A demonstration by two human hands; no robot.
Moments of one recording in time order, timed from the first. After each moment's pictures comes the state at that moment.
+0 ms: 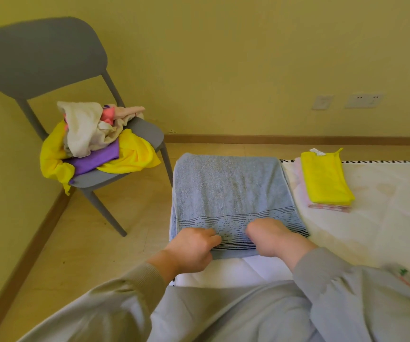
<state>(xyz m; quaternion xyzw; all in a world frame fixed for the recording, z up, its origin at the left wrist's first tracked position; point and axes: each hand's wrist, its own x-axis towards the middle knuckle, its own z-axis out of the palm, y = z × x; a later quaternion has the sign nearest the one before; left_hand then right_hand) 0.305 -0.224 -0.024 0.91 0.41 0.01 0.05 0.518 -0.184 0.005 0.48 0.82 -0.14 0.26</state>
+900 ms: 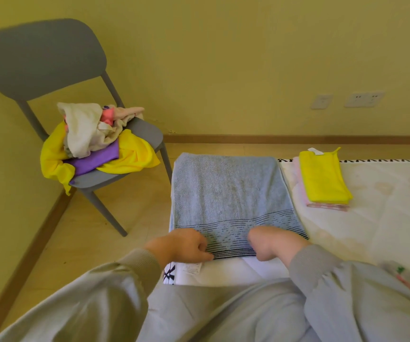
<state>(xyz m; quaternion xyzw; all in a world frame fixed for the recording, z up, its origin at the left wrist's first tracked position) 0.302 -0.206 -0.016 0.78 0.52 -0.17 0.31 0.520 -0.188 -0.005 0.51 0.77 -0.22 0.32</state>
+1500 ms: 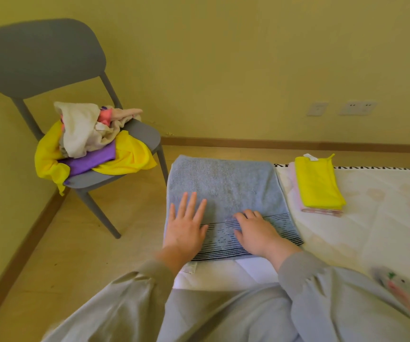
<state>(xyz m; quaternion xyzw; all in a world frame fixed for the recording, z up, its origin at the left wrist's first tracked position) 0.319 -0.203 -0.034 0.76 0.65 0.00 0.05 0.514 -0.178 -0.018 0.58 0.79 -0.19 0.08</state>
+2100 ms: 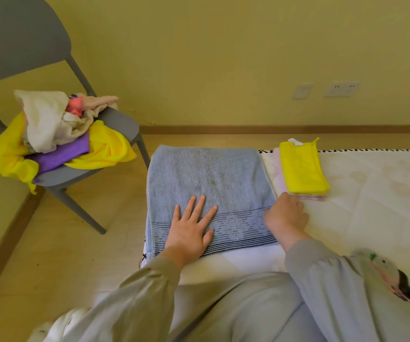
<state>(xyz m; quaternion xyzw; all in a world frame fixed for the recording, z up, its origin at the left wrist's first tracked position) 0.356 -0.201 -0.073 0.82 0.57 -0.05 0.08 0.578 -0.166 -0.016 0.86 0.49 -0.13 0.03</state>
